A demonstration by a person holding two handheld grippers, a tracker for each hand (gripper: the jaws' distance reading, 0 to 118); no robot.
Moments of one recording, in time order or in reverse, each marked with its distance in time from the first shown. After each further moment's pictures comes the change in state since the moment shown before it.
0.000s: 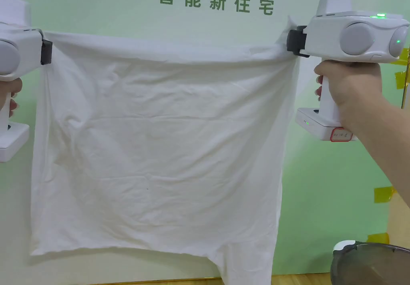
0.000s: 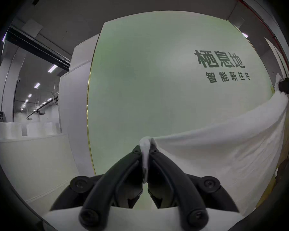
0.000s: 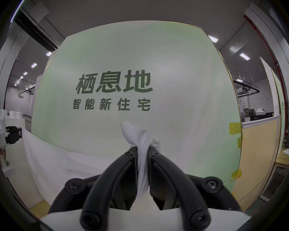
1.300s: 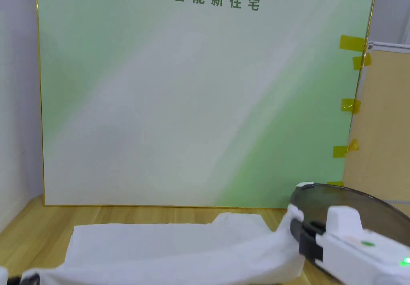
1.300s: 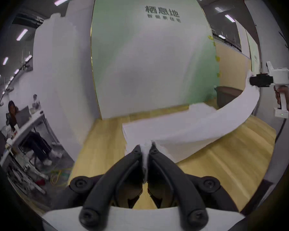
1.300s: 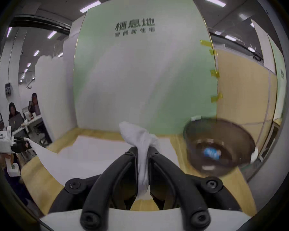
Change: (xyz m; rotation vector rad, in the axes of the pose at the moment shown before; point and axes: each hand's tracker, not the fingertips) left arm -0.058 -0.303 0.491 -0.504 -0.364 0.032; right arm 0.011 -0.294 0.425 -0.449 0.134 -0.063
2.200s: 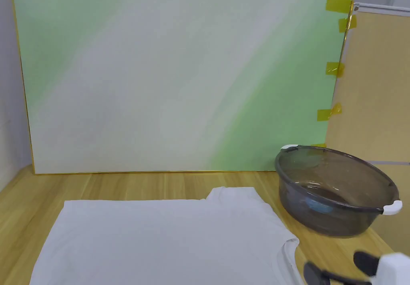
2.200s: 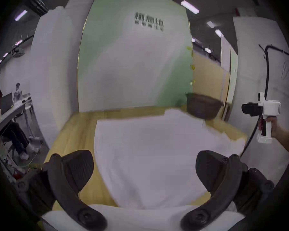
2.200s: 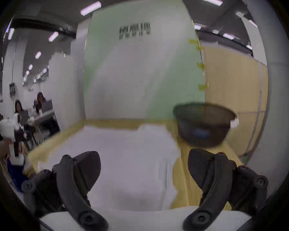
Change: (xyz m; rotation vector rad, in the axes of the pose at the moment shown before) left arm 0.017 -0.008 0.052 0.137 -0.216 0.079; right arm 0.015 -0.065 0.117 0.131 0.015 -0.019
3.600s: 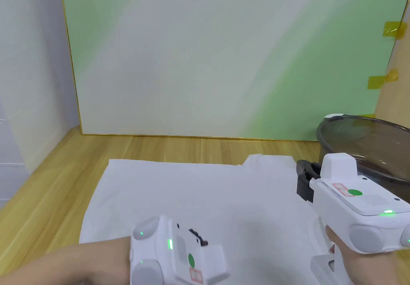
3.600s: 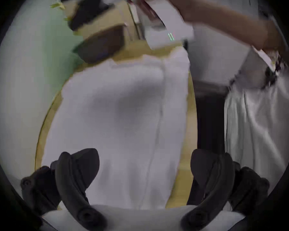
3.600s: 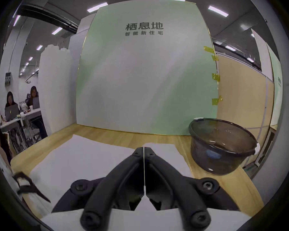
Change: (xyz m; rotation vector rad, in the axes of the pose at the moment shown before) left arm 0.154 -0.025 -0.128 -0.691 -0.625 -0.893; right arm -0.060 0.010 -0.135 -0.034 -0.059 0.094
